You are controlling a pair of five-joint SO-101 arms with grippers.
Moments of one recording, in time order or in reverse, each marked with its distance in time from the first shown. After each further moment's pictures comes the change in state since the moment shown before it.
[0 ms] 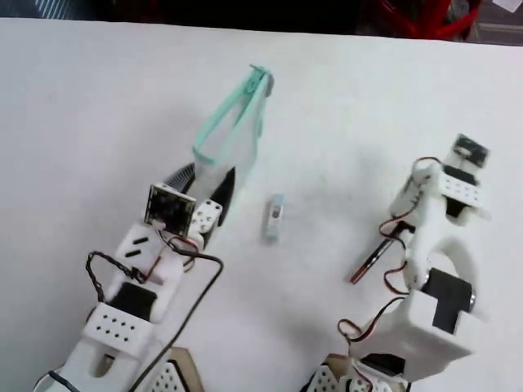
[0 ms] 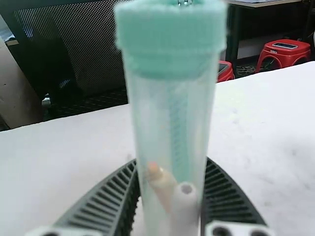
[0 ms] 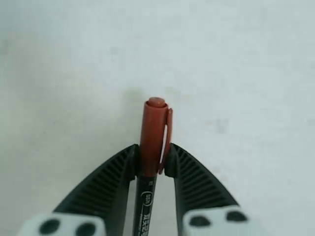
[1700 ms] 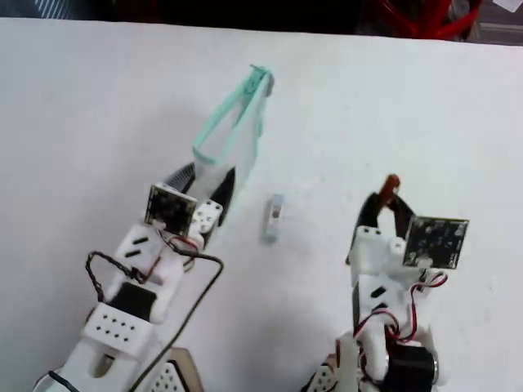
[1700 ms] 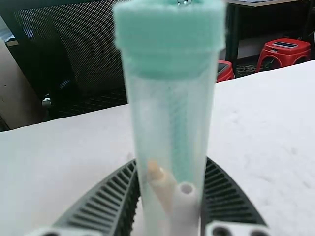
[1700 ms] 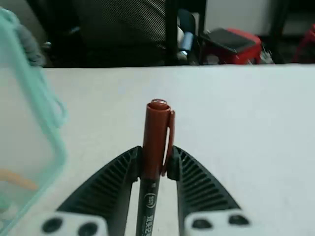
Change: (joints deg) left arm 0.0 0.0 0.0 0.0 -0.3; right arm -23.3 -107.3 41.8 0.1 14.2
